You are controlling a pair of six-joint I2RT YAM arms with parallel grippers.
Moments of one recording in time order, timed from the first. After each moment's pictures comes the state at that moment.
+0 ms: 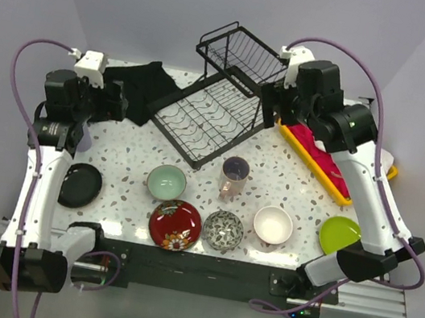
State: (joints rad) left arm 0.12 1.03 1.13 -0.50 0.19 0.01; right arm 0.57 1.51 1.99 -1.09 0.25 0.02
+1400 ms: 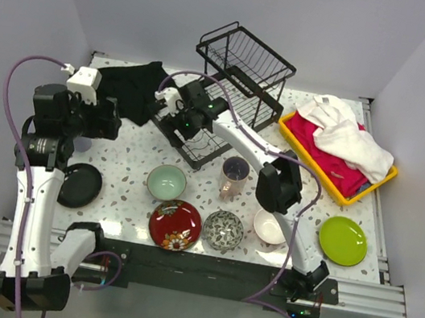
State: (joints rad) left arm 0.16 0.90 1.15 -0.75 0.23 0.04; right arm 0.80 2.38 2.28 -0.81 -0.18 -0.19
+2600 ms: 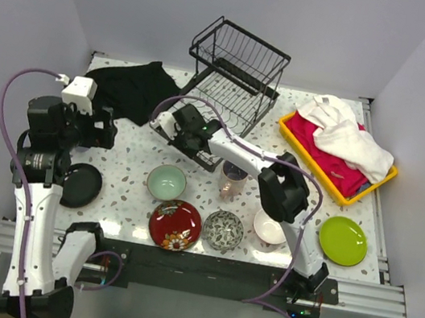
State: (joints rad) left arm 0.20 0.80 1.10 -0.79 0.24 0.07; right arm 0.88 2.27 1.90 -0.59 0.02 -0.37
